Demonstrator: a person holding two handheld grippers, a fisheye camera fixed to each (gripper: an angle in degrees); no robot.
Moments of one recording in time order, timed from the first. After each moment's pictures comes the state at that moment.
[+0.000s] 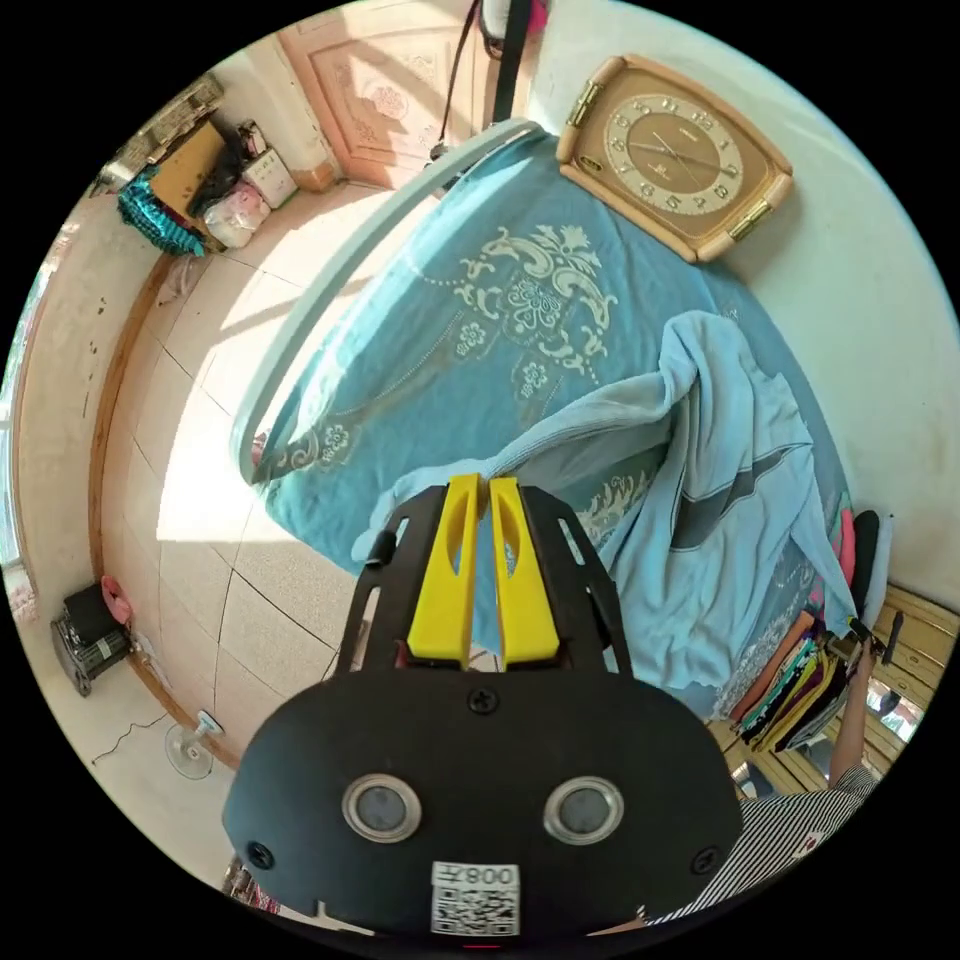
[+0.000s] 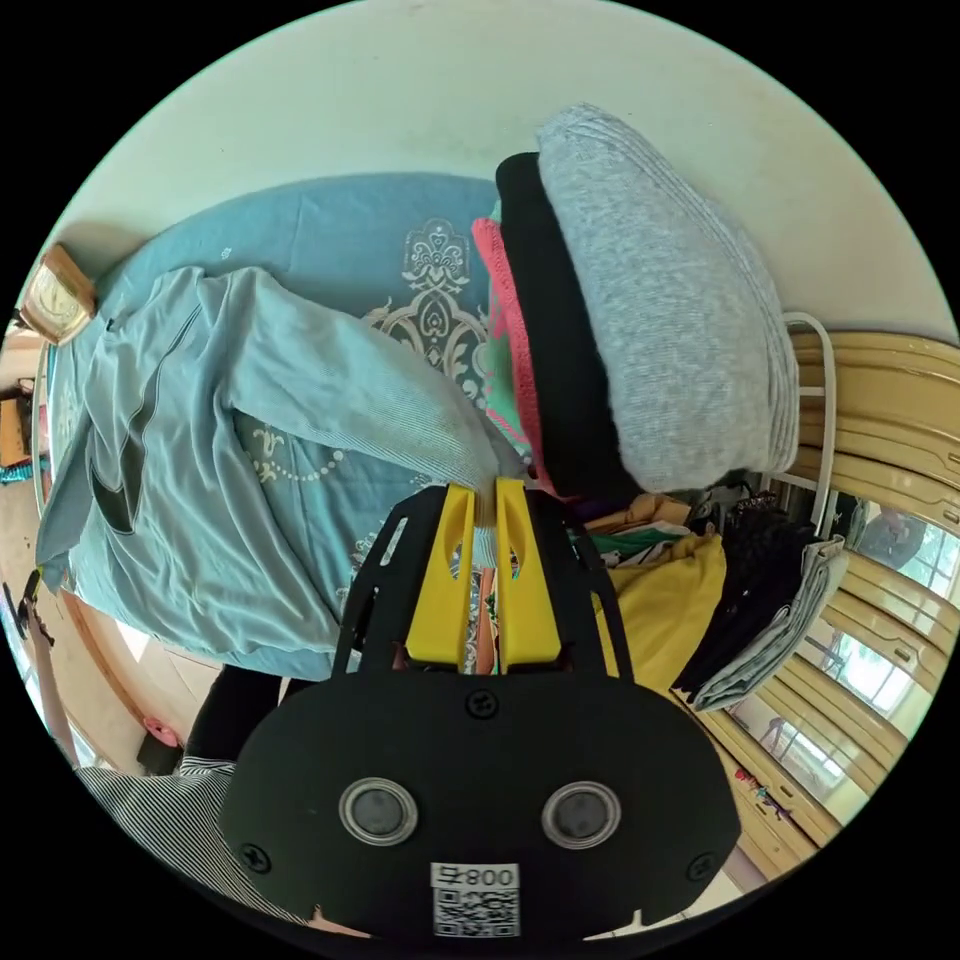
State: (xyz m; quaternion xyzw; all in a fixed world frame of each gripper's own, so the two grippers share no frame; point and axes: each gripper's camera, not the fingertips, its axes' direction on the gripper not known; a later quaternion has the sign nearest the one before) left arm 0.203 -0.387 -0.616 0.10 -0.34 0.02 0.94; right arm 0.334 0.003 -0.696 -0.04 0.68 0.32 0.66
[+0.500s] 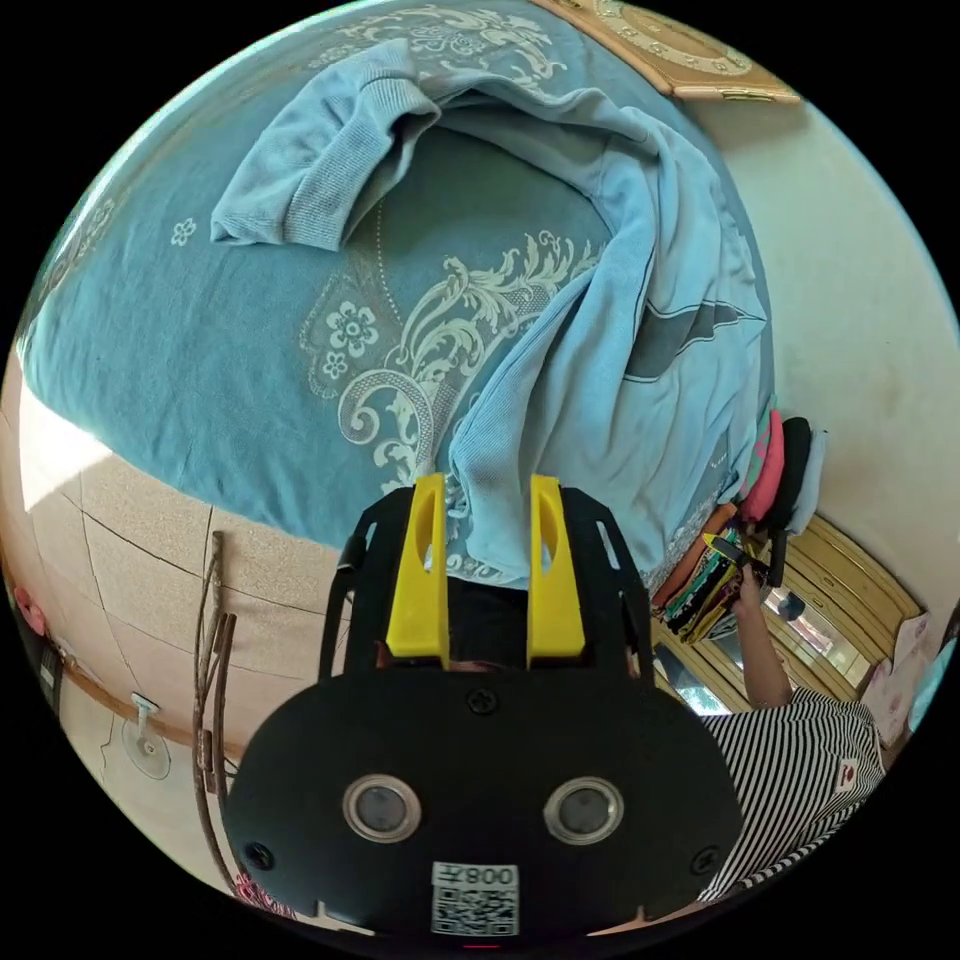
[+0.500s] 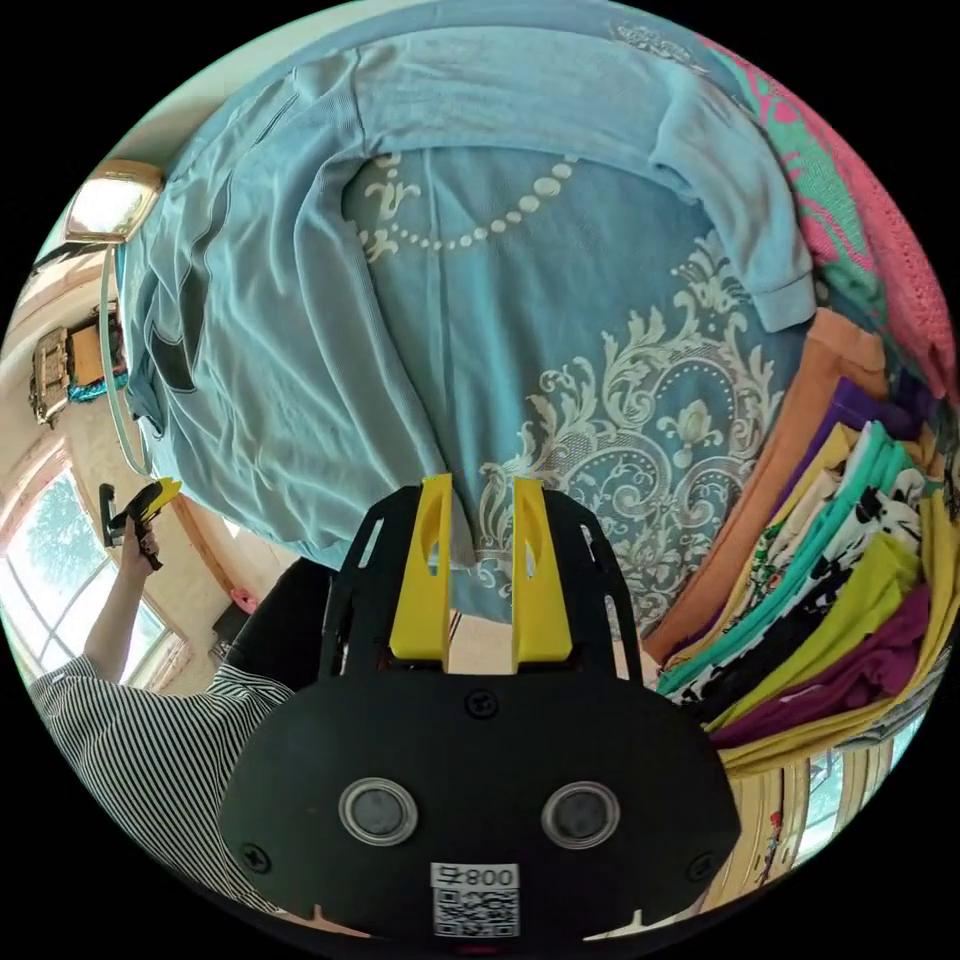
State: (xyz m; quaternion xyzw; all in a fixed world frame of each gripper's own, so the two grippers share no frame) left arm 0.115 -0.346 -0.426 -0.11 -0.16 -0.01 0.98; right arm 0.451 0.083 -0.575 -0.14 0.47 0.37 0.79
